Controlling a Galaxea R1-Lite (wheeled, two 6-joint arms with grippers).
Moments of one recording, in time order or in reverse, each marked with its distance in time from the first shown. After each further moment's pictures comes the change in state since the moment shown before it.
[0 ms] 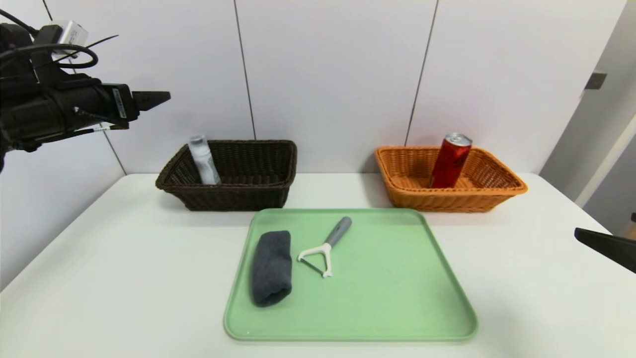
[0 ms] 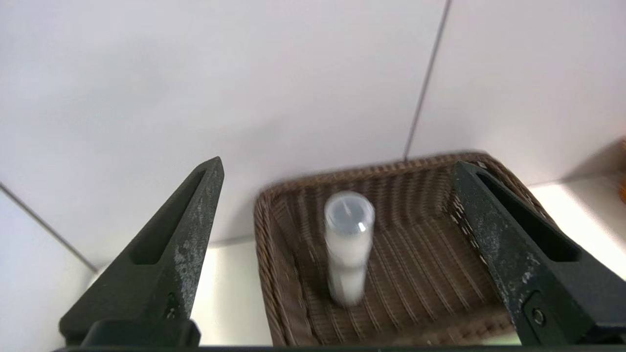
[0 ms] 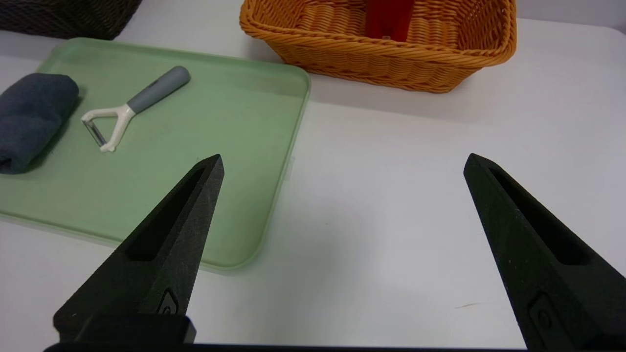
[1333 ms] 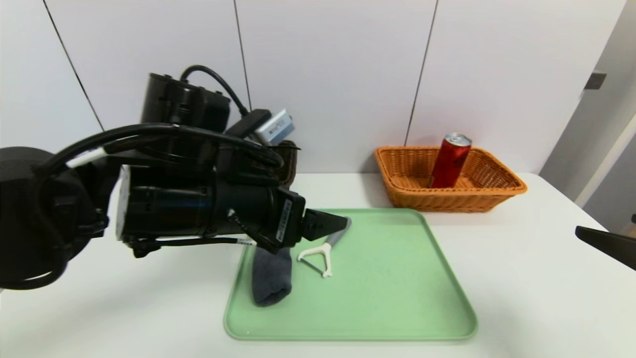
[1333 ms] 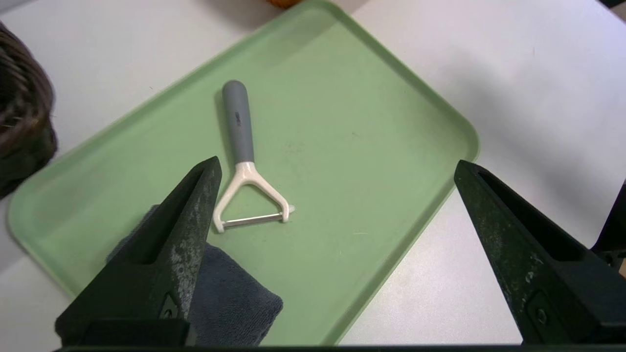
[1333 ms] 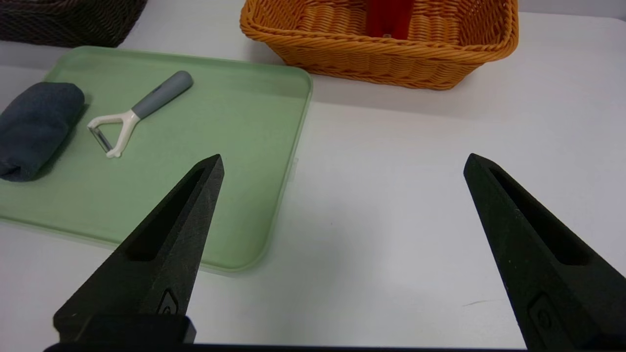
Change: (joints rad) left arm -0.829 -0.028 0.094 0.334 0.129 -0.114; right arm 0.000 -0.001 0.001 -0.002 -0.002 0.027
